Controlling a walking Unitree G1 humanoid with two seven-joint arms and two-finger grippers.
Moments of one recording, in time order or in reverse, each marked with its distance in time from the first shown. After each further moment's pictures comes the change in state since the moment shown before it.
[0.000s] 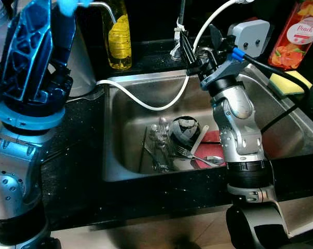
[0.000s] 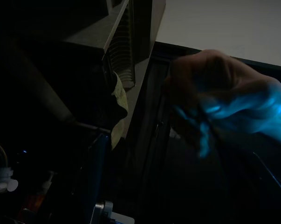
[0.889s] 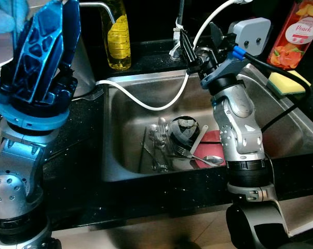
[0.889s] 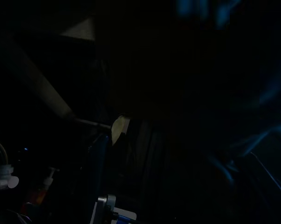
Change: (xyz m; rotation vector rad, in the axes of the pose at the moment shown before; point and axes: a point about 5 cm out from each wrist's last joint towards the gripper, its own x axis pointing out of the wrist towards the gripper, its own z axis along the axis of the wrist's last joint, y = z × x) left arm 0.001 0.002 -0.005 0.014 0.024 -0.005; right arm 0.002 0.000 0.002 -0.002 -0.008 0.001
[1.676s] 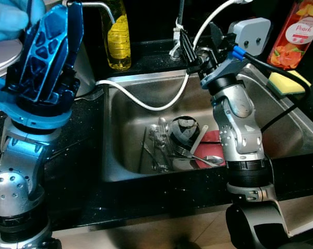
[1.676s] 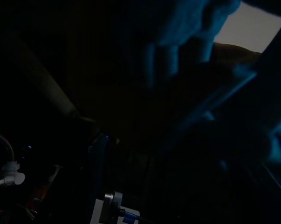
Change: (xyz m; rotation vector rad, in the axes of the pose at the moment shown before) left arm -0.003 0.007 -0.001 0.002 0.004 0.016; right arm 0.000 0.000 0.000 0.002 -0.001 -0.002
